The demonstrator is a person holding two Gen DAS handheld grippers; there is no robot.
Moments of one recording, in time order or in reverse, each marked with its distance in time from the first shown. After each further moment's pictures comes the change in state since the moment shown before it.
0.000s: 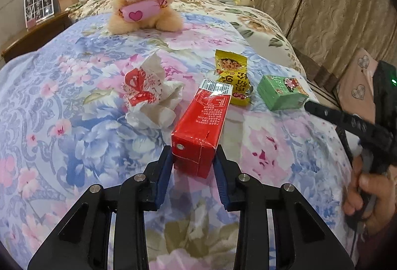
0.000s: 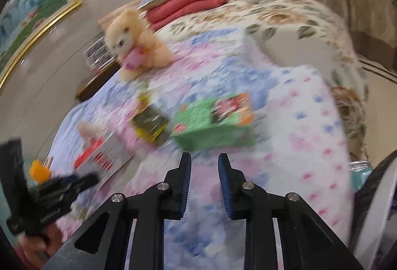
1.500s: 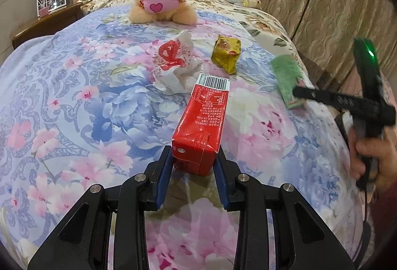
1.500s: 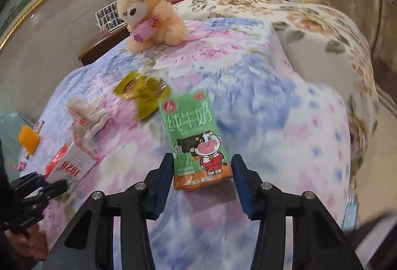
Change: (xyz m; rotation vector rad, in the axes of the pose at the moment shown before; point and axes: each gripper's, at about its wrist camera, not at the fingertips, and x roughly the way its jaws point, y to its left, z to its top) left arm -0.029 0.019 -0.039 -0.044 -0.005 0.006; right arm 0.018 0.027 0.003 -0.217 0.164 0.025
